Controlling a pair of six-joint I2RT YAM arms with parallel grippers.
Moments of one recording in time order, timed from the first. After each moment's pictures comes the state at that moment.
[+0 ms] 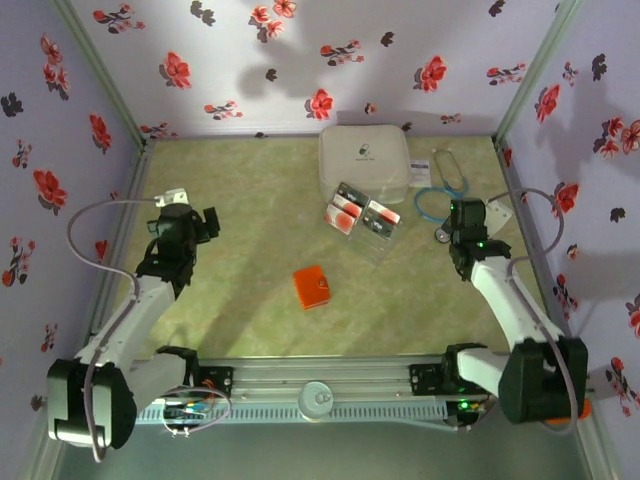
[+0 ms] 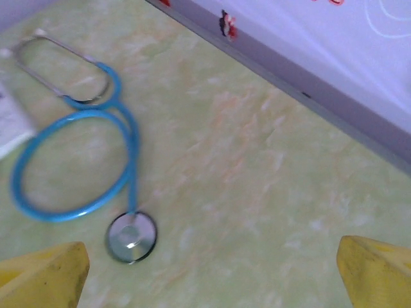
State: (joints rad) left arm -0.18 1.05 0.63 -0.07 -0.41 -0.18; right arm 0.08 1.17 0.75 -0.43 0.56 0.61
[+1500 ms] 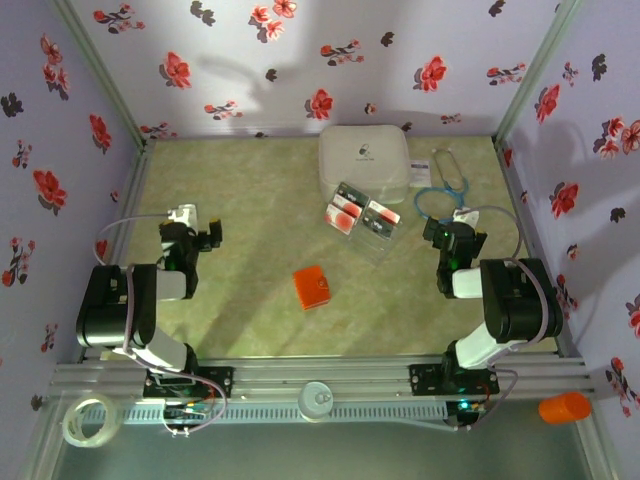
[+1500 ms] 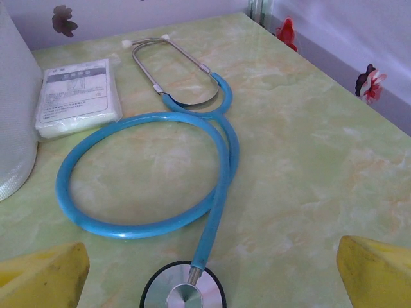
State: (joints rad) left arm -0.02 1.54 0.39 0.78 -0.11 0.03; right arm 0.04 1.57 0.37 0.79 0.32 0.16
